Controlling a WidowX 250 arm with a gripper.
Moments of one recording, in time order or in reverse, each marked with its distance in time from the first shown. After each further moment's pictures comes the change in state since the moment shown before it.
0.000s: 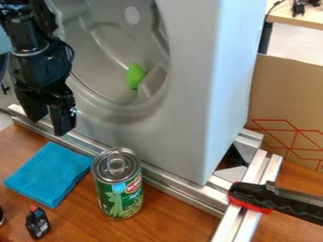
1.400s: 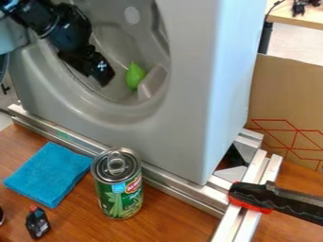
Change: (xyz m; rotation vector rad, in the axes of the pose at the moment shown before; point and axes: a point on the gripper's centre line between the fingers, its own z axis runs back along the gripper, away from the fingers) arm 0.101 0.015 0.014 -0.189 -0.548 -0.163
